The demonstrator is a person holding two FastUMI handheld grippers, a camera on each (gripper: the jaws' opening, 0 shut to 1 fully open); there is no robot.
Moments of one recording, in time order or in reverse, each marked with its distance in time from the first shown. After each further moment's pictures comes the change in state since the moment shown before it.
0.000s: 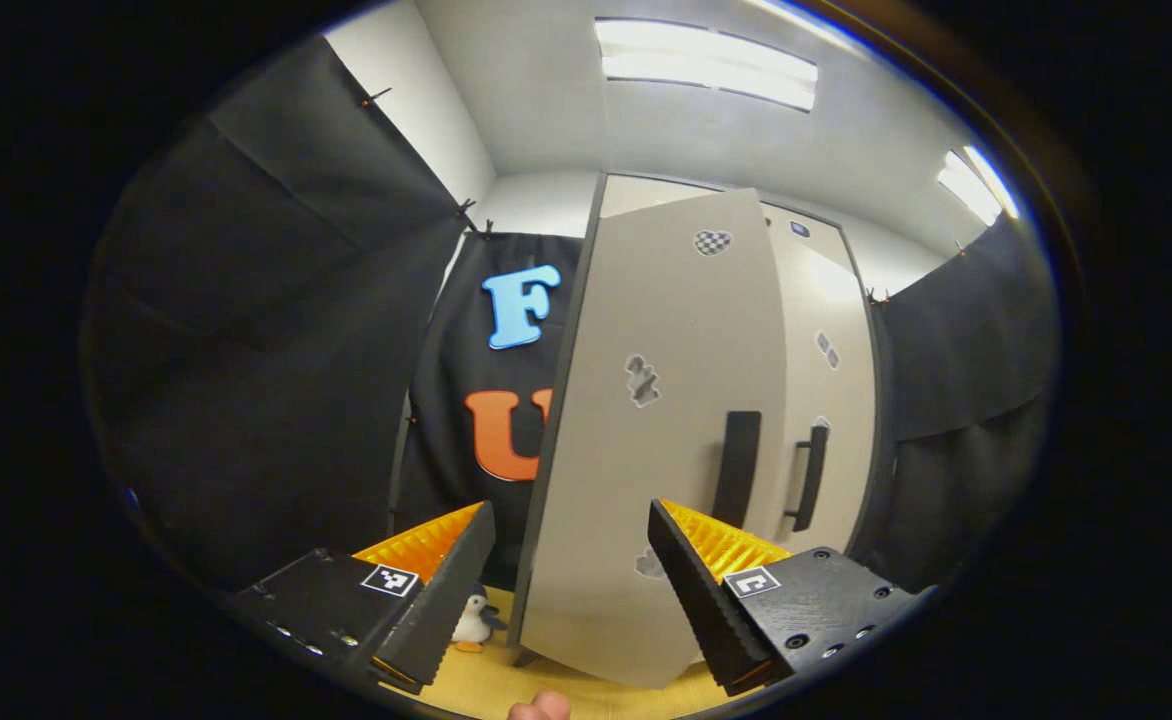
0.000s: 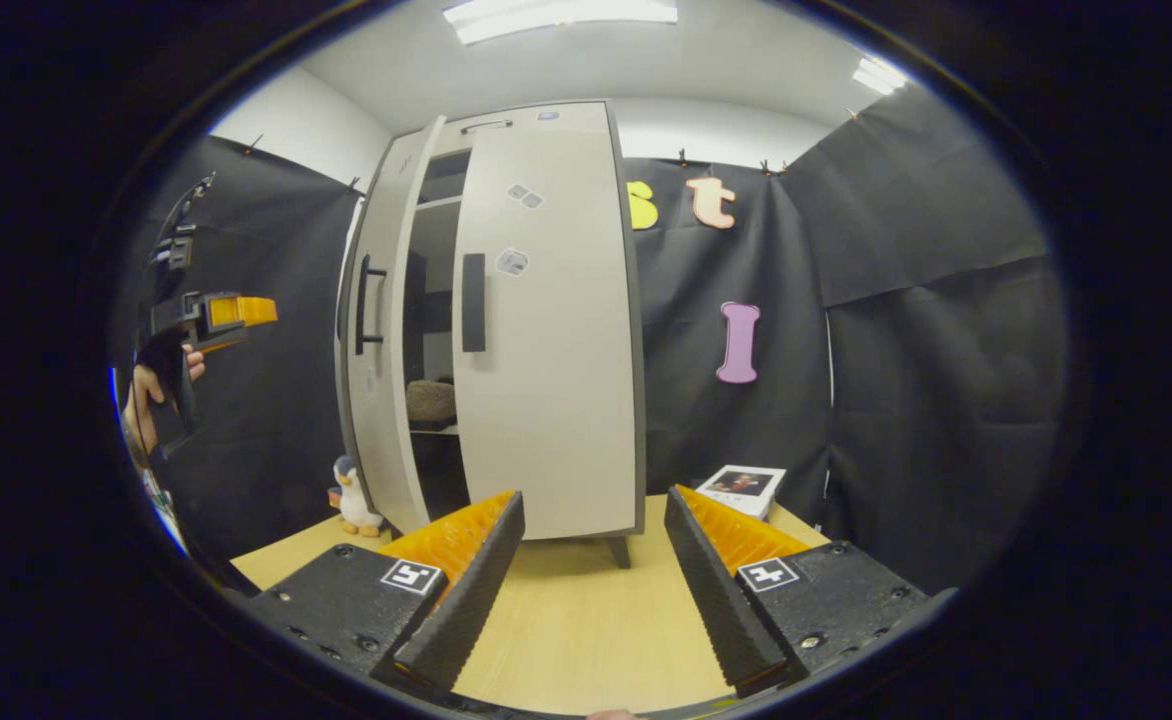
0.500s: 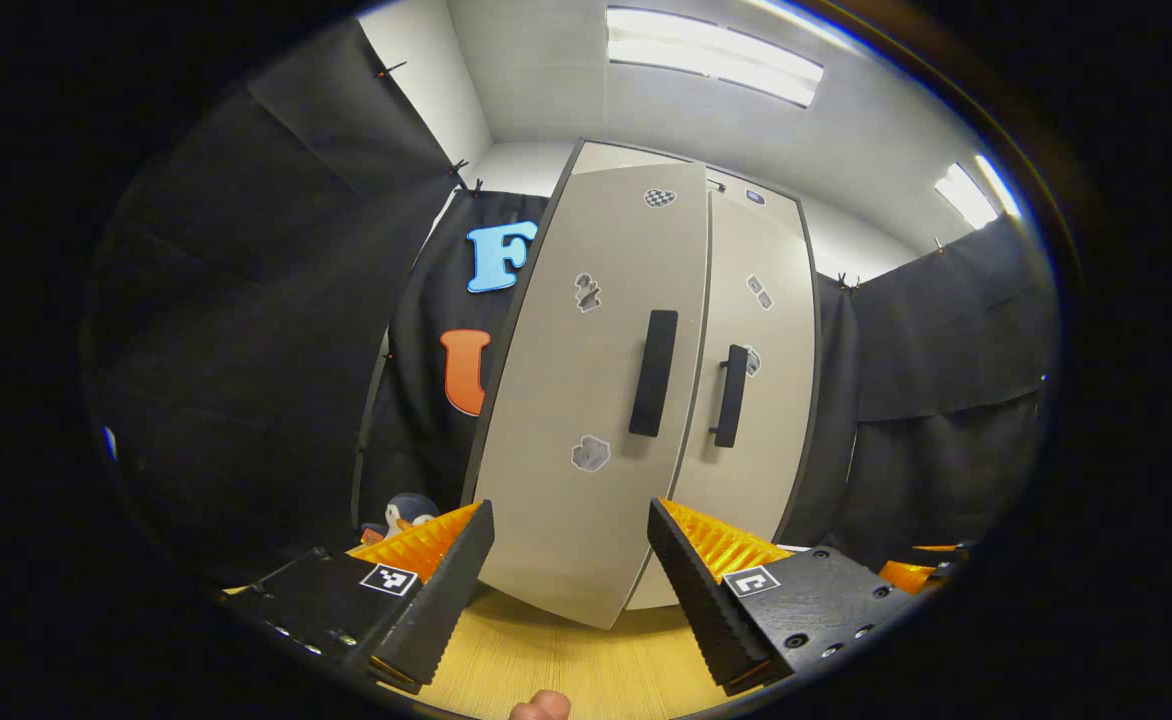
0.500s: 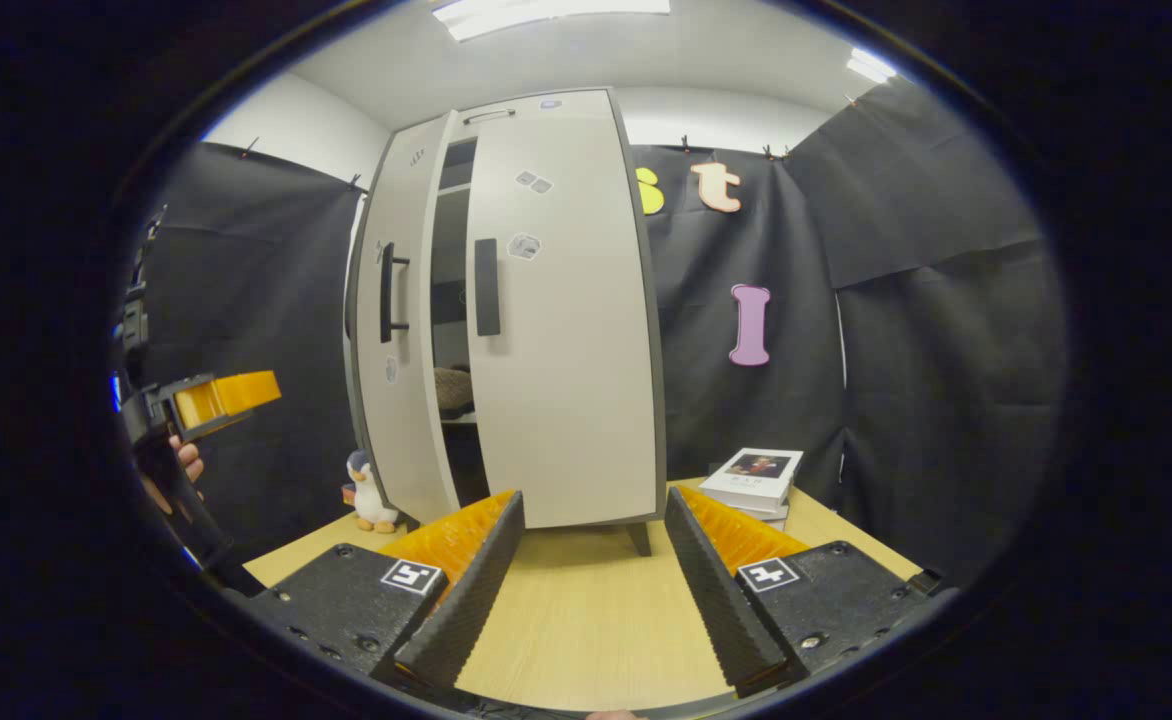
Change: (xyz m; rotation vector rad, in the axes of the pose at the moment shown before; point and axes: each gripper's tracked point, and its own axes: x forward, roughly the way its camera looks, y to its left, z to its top) left arm -0.067 -0.038 -0.080 -0.047 0.075 -0.011; right arm -0.001 0.011 -0.019 0.024 0.046 0.012
